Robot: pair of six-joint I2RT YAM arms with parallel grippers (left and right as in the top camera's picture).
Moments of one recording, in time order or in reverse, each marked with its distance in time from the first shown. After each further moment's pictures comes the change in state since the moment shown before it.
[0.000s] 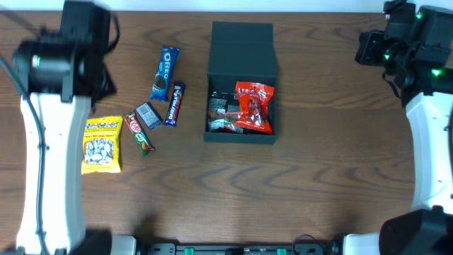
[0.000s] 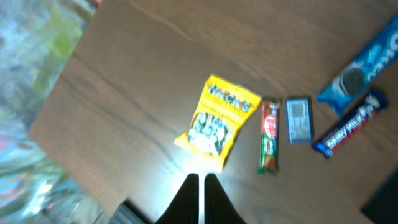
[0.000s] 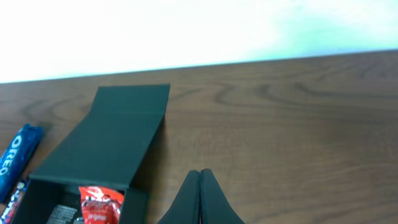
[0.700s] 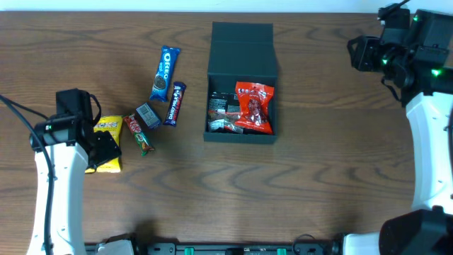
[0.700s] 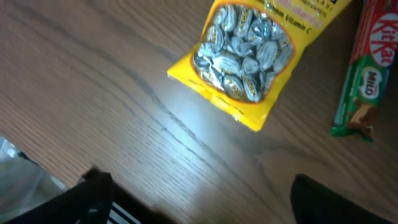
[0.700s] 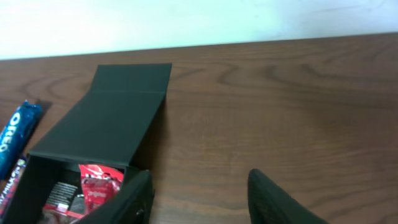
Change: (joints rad) left arm 0.290 -0.224 -0.828 0.405 0.218 0.185; right arm 0.000 0.000 0.000 -0.089 -0.013 -0.045
